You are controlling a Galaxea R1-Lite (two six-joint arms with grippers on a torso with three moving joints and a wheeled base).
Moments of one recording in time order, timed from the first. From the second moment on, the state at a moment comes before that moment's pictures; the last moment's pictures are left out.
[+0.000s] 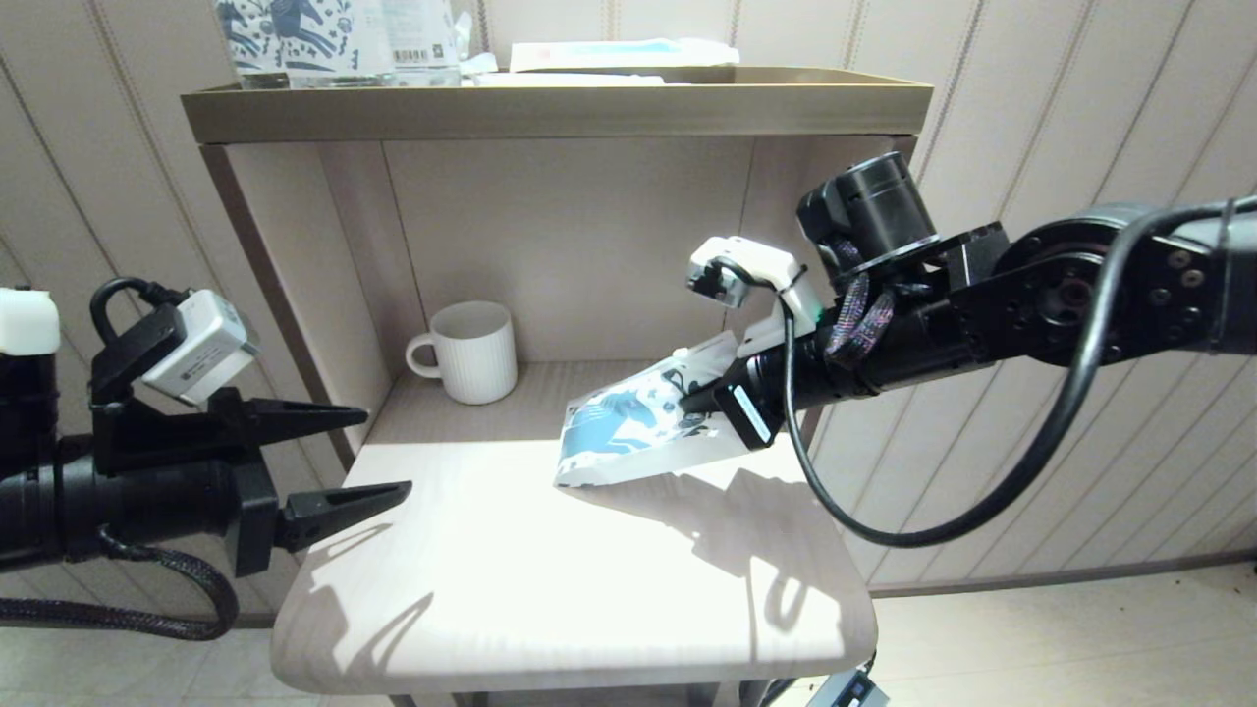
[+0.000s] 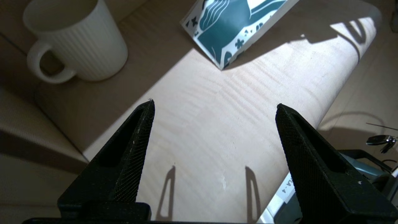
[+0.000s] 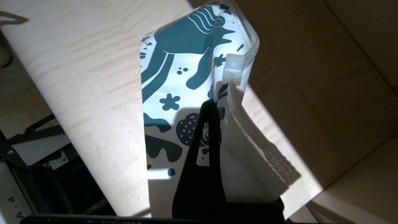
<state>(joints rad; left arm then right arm) -0.19 1.31 -0.70 -0.20 -0.58 0.38 0.54 1.84 -1.57 0.31 0.27 -0.33</state>
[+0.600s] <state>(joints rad) -0.10 1.26 -0.57 -0.31 -0.59 0.35 0.52 1.89 -1.58 0.22 0.15 -0.31</state>
